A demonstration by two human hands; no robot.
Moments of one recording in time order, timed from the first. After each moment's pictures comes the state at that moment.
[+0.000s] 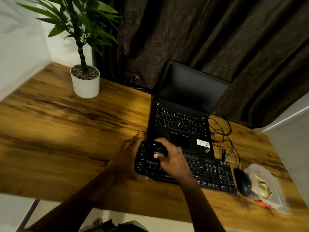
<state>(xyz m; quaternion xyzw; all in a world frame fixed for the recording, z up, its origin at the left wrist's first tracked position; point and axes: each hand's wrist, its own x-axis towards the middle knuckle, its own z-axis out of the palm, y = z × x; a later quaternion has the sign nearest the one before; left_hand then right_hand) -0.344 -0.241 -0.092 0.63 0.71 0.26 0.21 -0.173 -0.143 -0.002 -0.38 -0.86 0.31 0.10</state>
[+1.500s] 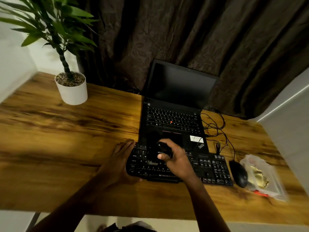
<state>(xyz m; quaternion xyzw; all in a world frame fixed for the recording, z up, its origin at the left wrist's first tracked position) -0.345 -0.239 -0.090 0.63 0.72 0.21 0.21 -0.134 -0.125 -0.001 -0.35 -0.82 0.41 0.18</state>
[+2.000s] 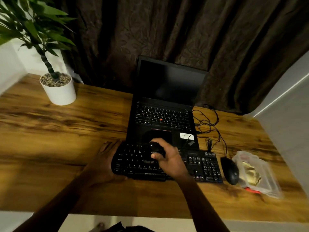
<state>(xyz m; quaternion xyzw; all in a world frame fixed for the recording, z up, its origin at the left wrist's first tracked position) -0.339 -0.238 -0.086 0.59 0.75 0.21 0.23 -0.101 -0.107 -0.001 -0.35 -0.83 0.41 0.16</state>
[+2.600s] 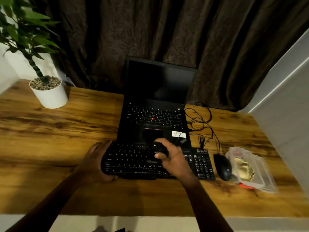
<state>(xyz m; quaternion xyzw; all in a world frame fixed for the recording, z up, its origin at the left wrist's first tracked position) -0.332 -0.236 -0.087 0.59 0.74 0.25 0.21 -0.054 -0.088 -0.001 -0.38 -0.82 0.40 0.15</state>
